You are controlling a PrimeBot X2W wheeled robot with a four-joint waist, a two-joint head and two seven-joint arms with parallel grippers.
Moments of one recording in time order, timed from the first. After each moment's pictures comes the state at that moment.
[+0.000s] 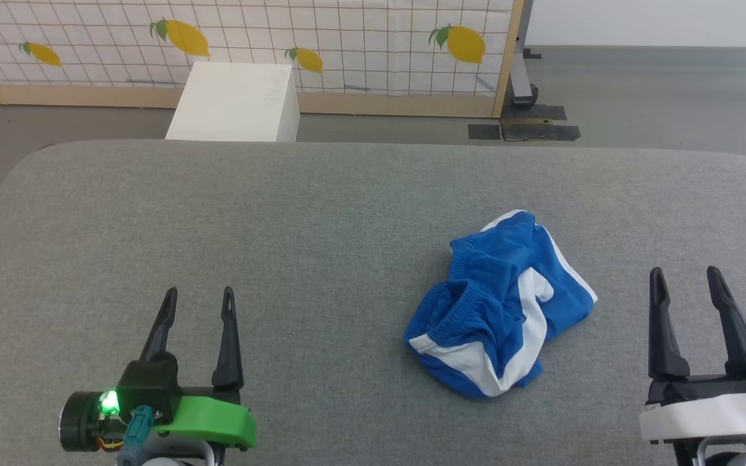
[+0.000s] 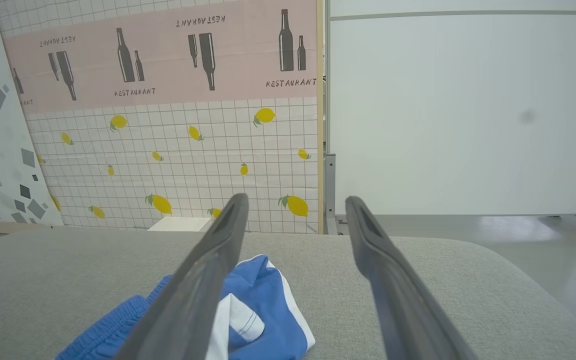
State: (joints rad) left arm 0.02 0.12 -0.10 0.00 -0.10 0.07 -0.26; right arm 0.06 -0.05 -0.12 -0.06 0.11 0.13 -0.26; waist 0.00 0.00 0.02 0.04
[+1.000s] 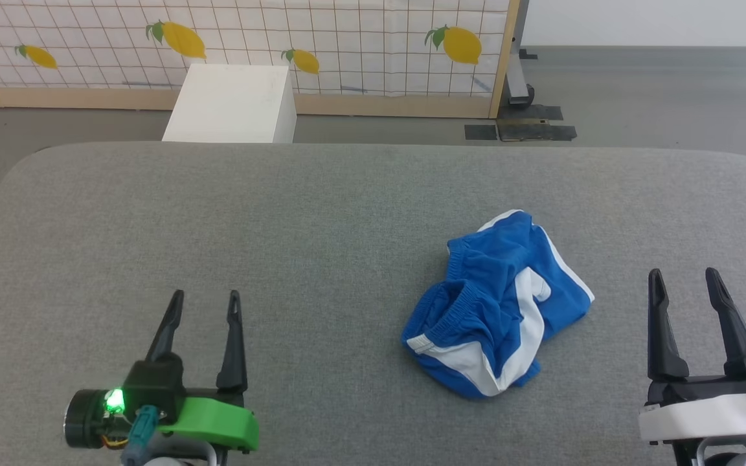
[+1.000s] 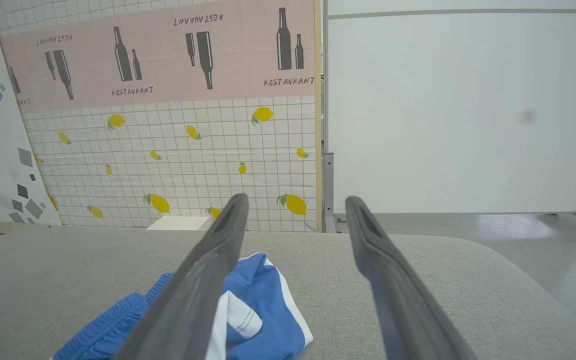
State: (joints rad) left arm 0.02 0.07 -0.04 0.02 -0.04 -0.01 -0.26; right arm 0.06 -0.05 -0.12 -0.06 0.11 0.13 -0.26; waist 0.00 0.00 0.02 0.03
